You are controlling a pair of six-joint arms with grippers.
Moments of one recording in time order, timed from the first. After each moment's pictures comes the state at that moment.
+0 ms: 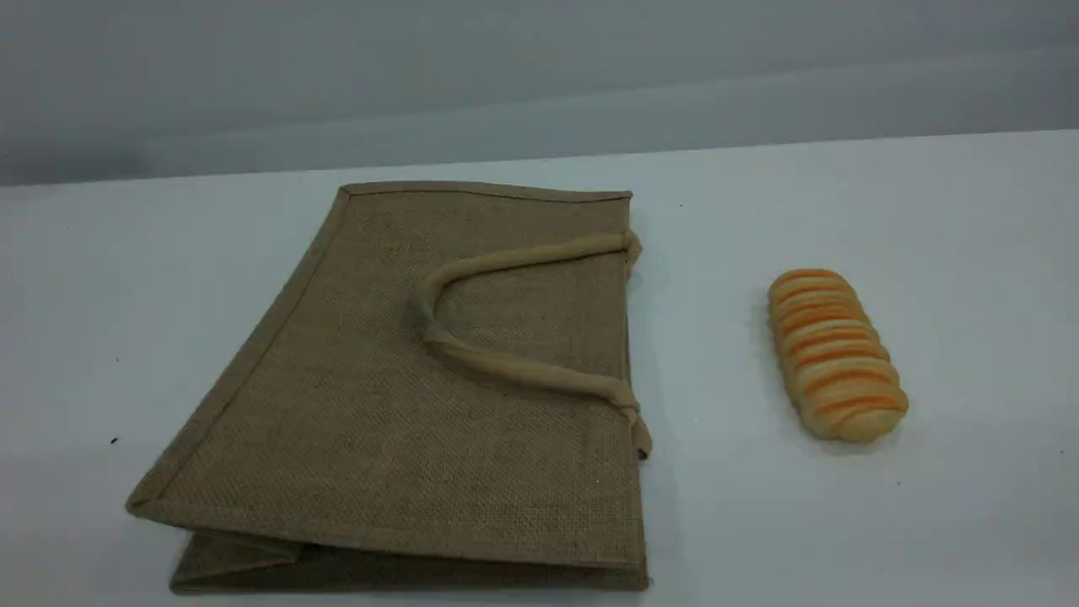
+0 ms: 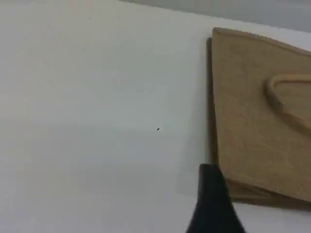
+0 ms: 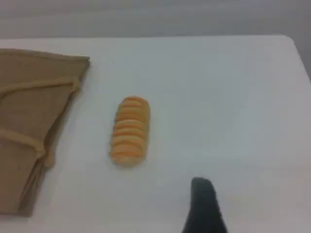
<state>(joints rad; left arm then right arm) -0.06 0.00 -0.51 0.03 1.09 -0.17 -0.01 0.00 -0.51 0.02 1.06 0.07</state>
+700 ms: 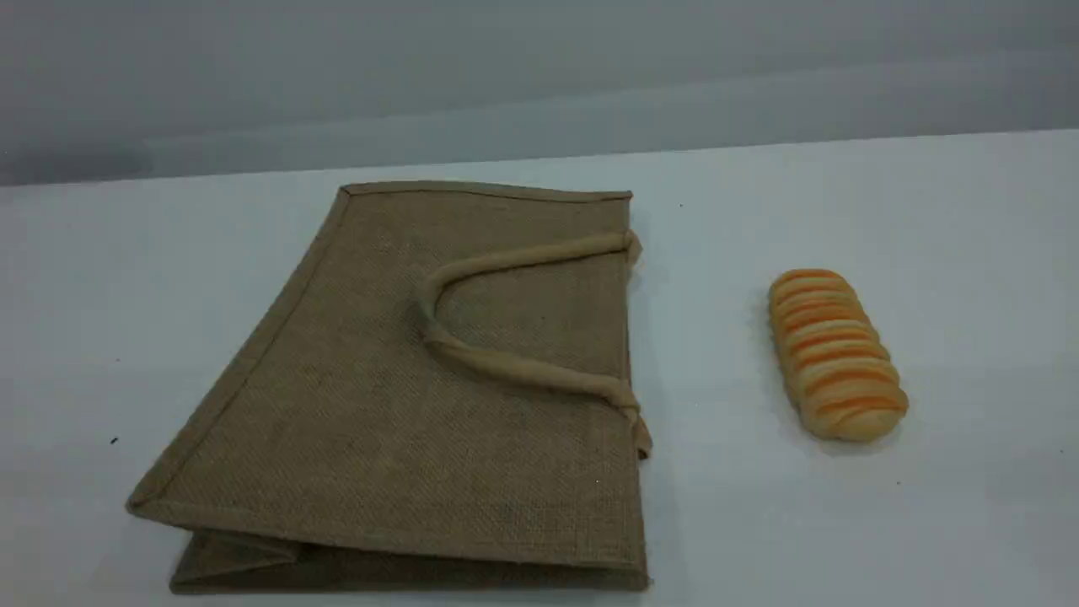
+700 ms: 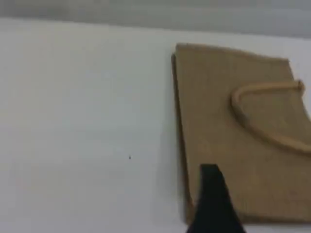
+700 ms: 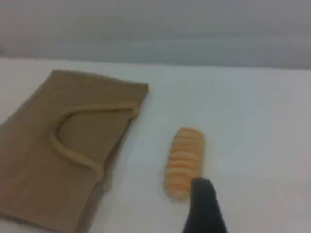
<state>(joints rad) -0.06 0.29 -0.63 -0.09 0.93 -0.04 -0.01 0.19 -0.54 0.25 0.87 -0.10</state>
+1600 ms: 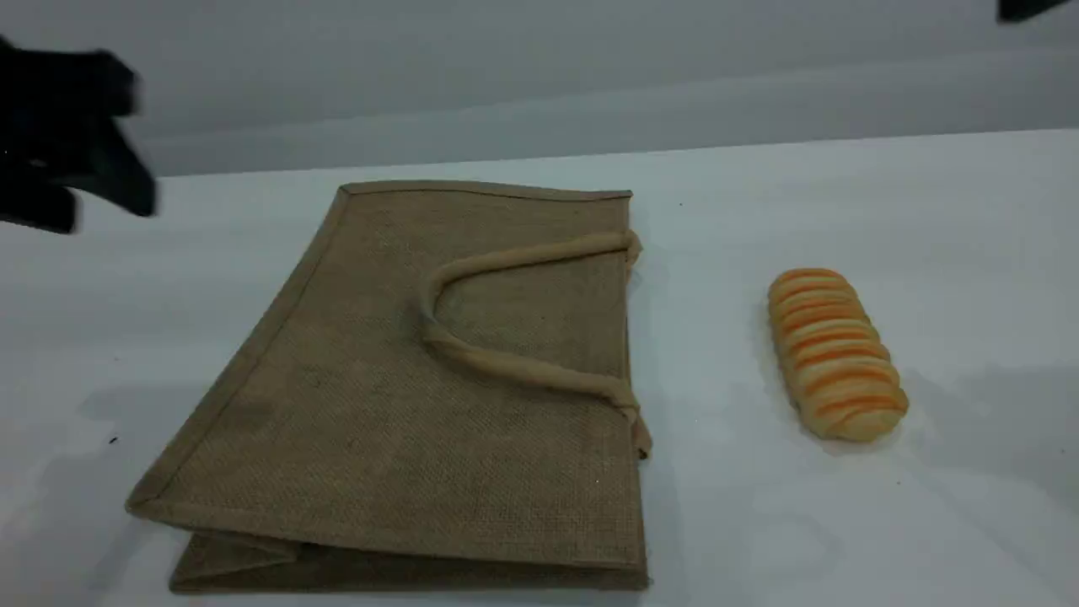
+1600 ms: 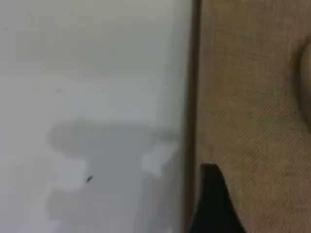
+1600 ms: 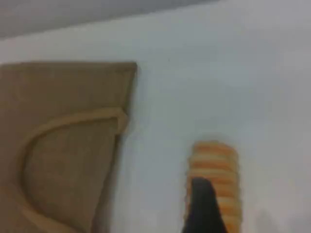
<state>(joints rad) -0.15 1.57 -0.85 -0.22 0.36 0.01 -0.01 1.40 -0.78 0.77 0.33 -0.49</state>
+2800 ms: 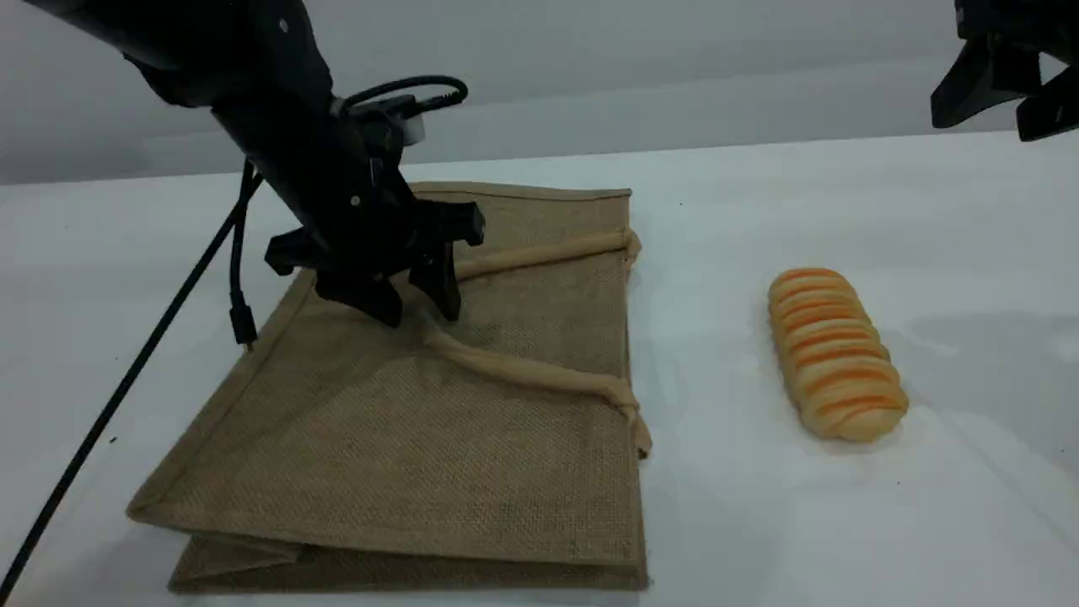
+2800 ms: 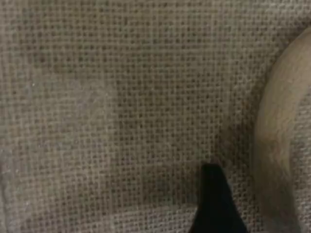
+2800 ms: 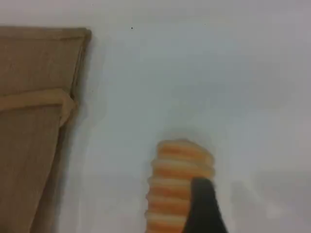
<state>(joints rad) -0.35 2.27 -1.44 -0.27 0.49 -0.02 -0.01 1.66 -0.89 0.78 0.26 -0.58</state>
